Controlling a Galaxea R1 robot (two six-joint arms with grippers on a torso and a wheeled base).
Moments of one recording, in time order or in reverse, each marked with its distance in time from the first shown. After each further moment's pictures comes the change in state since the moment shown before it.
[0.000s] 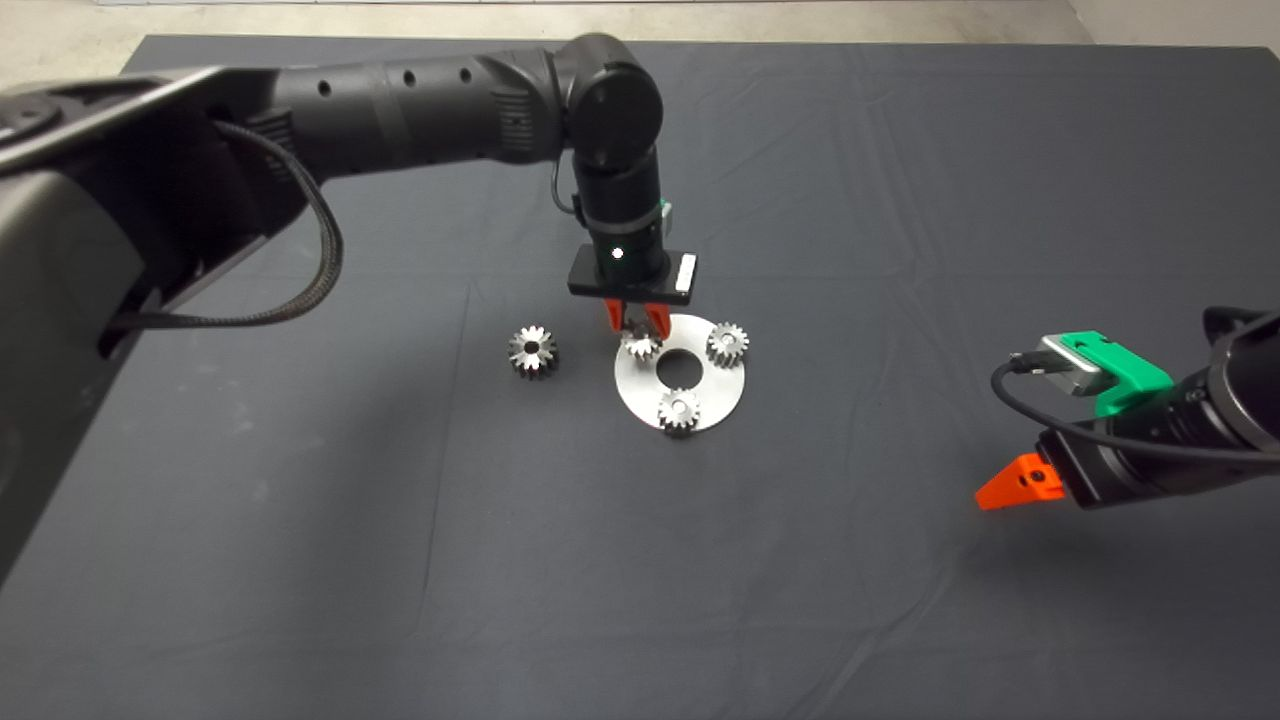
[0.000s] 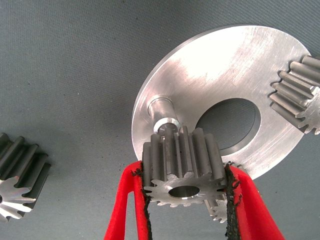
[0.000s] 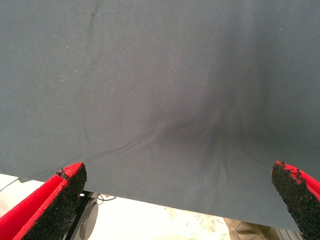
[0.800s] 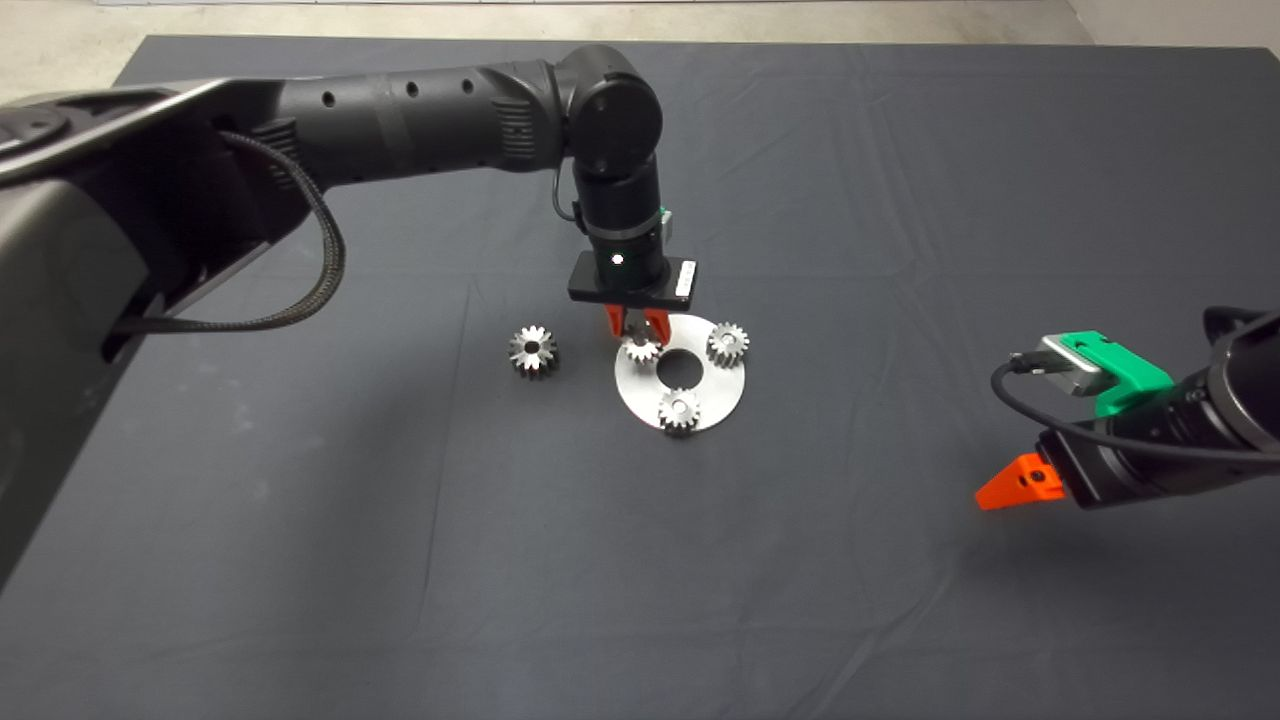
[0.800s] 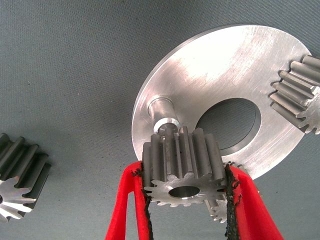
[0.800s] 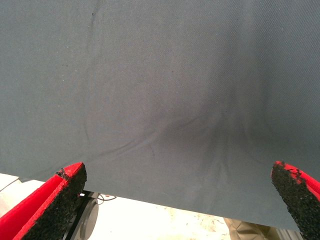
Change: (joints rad) left arm 0.000 0.000 0.000 0.004 0.001 0.002; right arm 0.000 0.000 0.000 0.000 0.000 0.000
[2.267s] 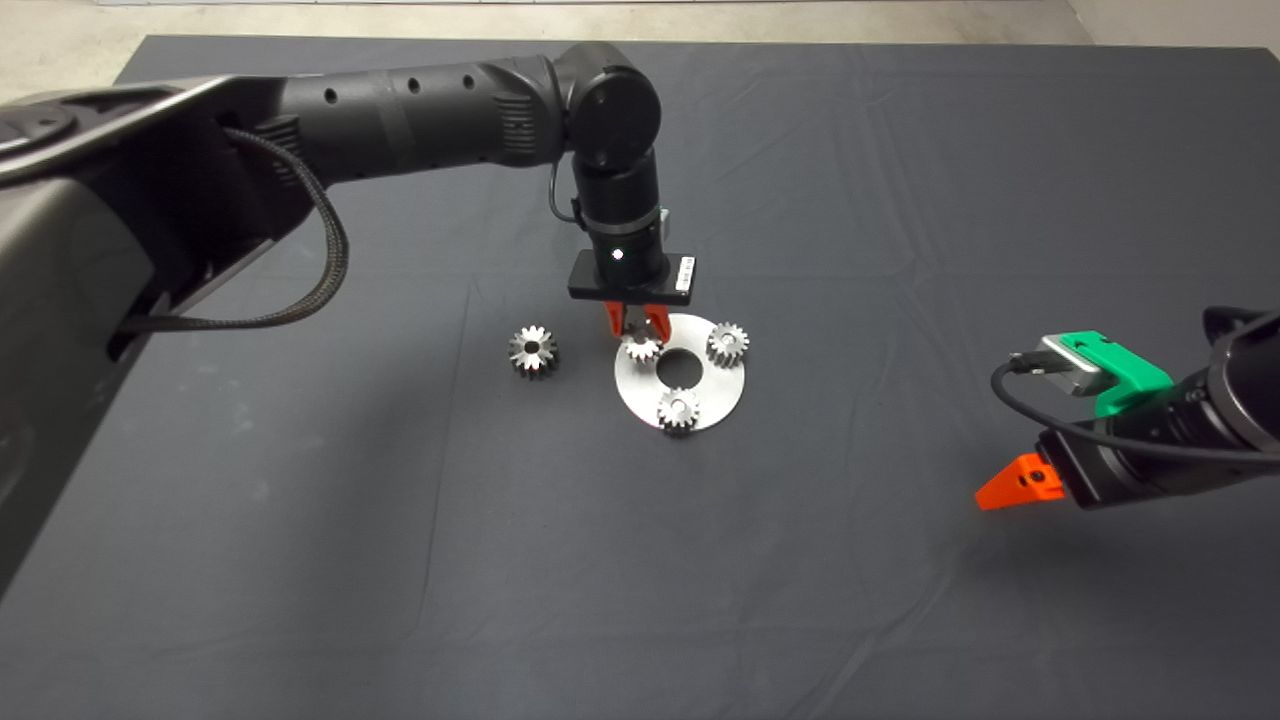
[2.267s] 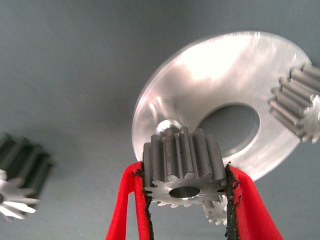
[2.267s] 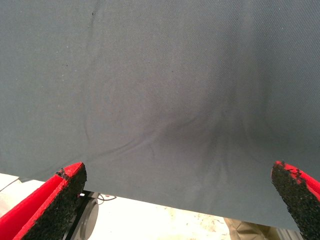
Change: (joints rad) left arm -0.006 0.008 -0.036 -0.011 0.001 0.000; right arm 0.000 0.000 0.000 0.000 0.000 0.000
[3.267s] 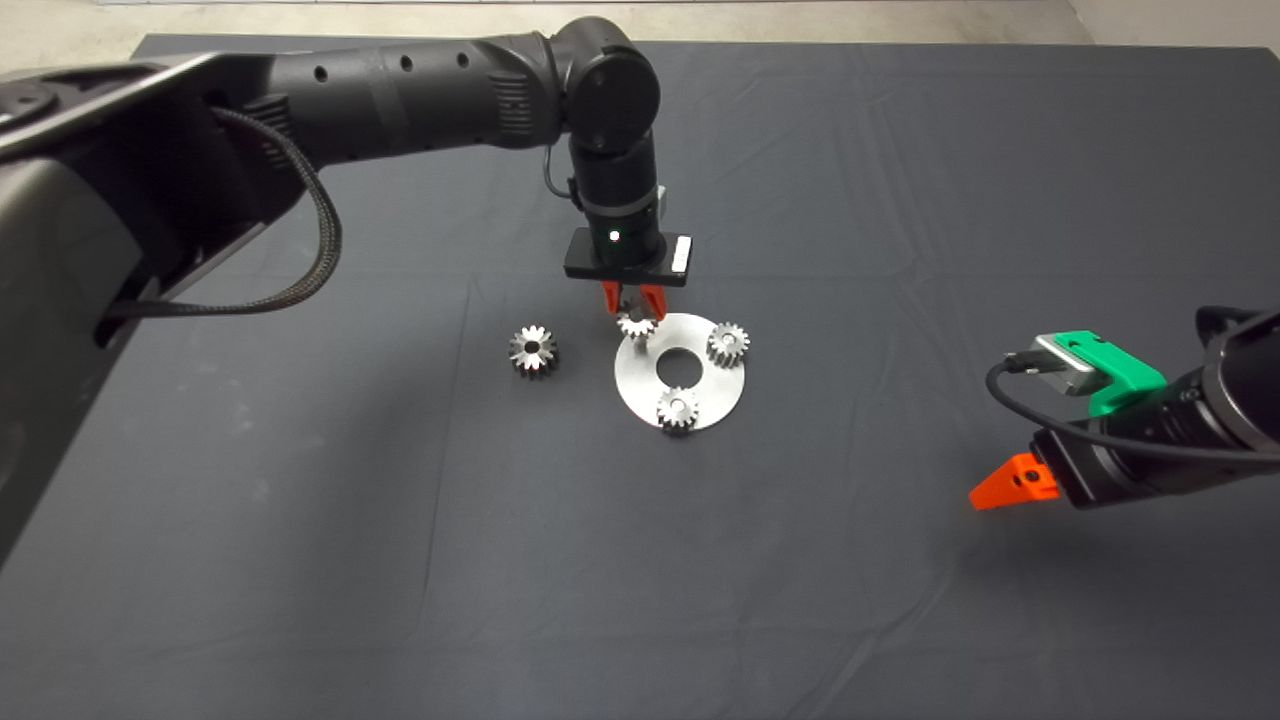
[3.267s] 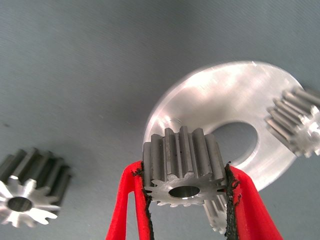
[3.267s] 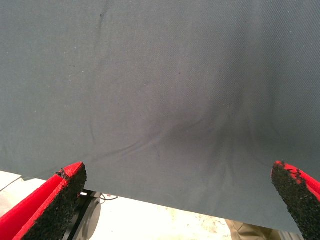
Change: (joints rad) left arm -0.021 0.000 0.007 0.023 -0.002 0.000; right arm 0.000 0.008 0.000 0.000 0.013 0.000
